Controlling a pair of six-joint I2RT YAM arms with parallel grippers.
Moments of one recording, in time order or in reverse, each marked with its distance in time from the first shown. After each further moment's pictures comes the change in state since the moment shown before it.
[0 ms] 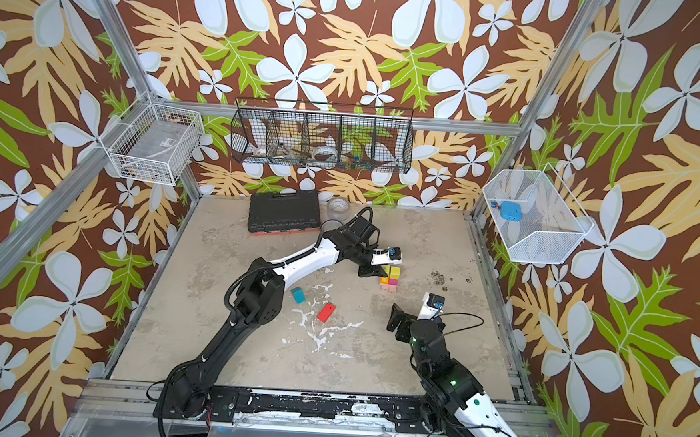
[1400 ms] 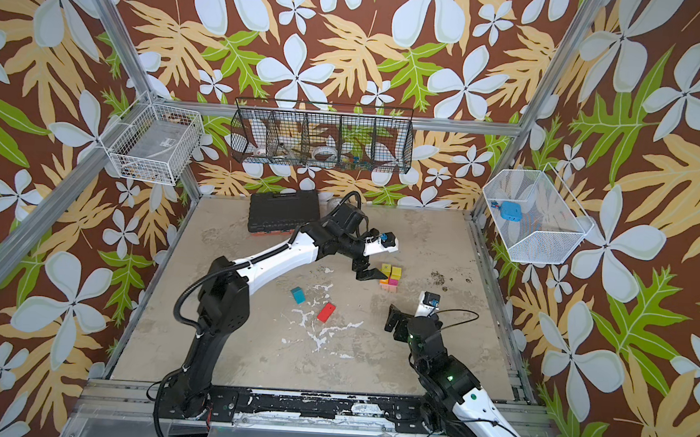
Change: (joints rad) left arm -0.002 -0.457 -0.441 0.180 0.060 -0.162; right arm 0.000 0.056 0.011 0.014 -0.022 -0.022
